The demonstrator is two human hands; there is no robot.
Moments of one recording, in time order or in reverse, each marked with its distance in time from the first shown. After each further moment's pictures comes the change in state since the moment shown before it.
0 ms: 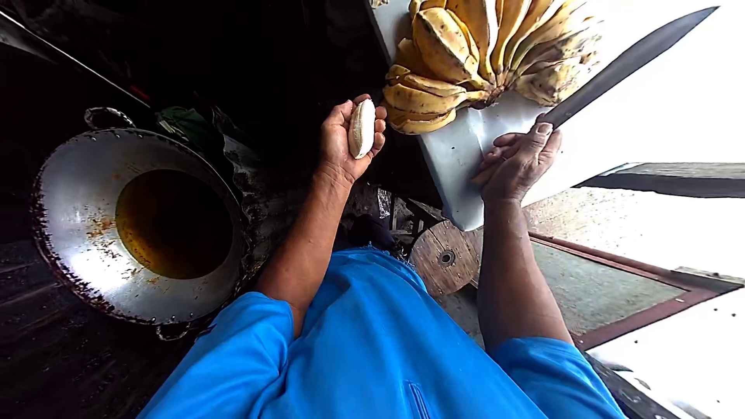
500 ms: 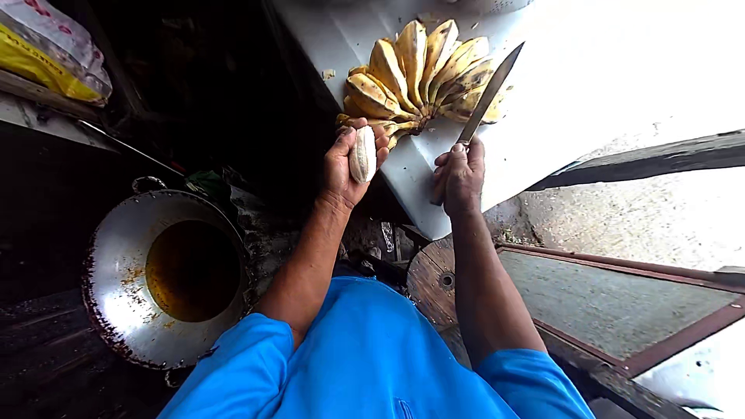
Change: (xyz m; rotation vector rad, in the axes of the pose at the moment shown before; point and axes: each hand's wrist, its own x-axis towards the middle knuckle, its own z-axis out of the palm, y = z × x) left_hand -0.024 -0.053 0.064 0.131 -0.259 0.177; right_hand -0.007 -0.015 -0.017 0.071 -0.198 0.143
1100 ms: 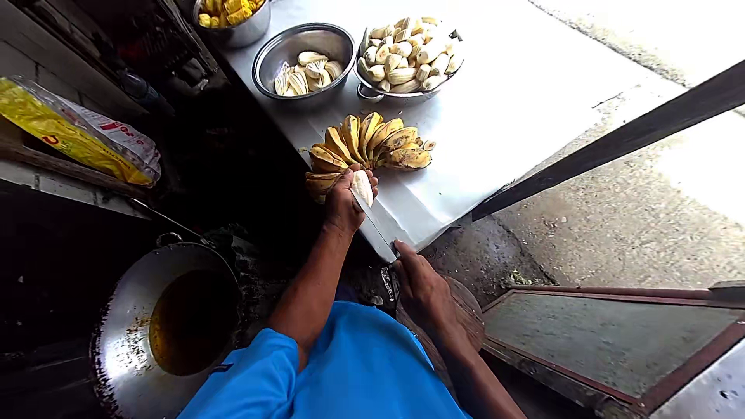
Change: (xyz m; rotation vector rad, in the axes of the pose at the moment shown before) left_hand -0.007 -0.072 0.086 0.225 0.135 0.094; right_hand -0.168 -0.040 -0.073 -0.856 -0.155 -0.351
